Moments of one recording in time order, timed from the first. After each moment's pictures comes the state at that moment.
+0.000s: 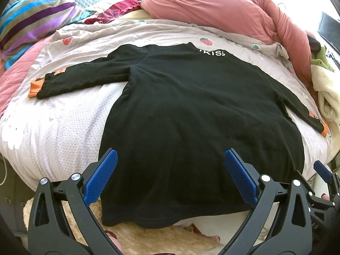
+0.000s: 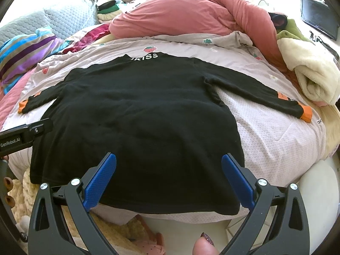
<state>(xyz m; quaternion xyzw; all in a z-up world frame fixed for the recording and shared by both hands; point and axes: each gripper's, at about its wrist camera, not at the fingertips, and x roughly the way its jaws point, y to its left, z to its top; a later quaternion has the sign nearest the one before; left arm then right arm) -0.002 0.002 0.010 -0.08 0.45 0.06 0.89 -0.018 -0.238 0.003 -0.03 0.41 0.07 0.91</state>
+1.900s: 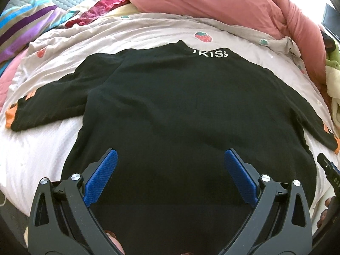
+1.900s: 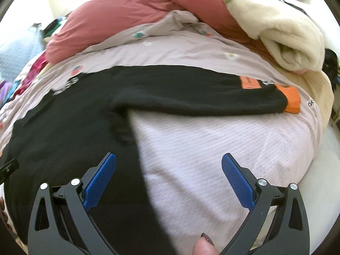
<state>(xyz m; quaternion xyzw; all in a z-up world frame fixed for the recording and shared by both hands) 0.110 -0.022 -0.014 -0.06 0.48 0.05 0.87 0.097 -0.363 -0.026 0.08 0.44 -0.07 0.89</state>
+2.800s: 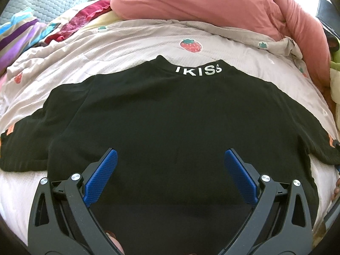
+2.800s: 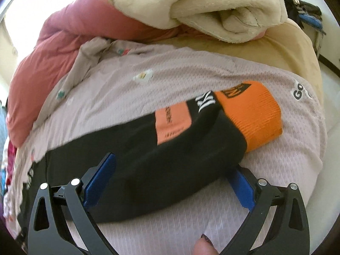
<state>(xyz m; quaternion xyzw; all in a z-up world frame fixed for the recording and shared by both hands) 0.192 -0.042 -0.024 -0.04 0.47 0.03 0.88 0.164 -0.526 -0.052 0.26 0.39 -0.19 0.86</state>
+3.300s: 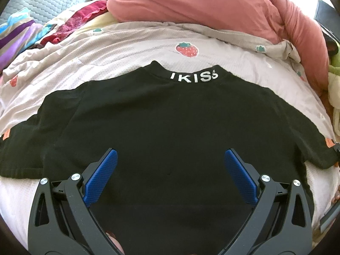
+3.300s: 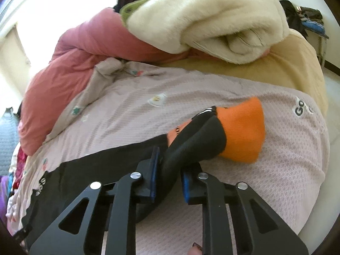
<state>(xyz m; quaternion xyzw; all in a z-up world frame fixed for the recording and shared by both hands) 0.201 -0.042 -0.020 -0.05 0.47 0.02 0.88 0.154 -0.526 -0.033 0.26 0.32 -0.16 0.90</state>
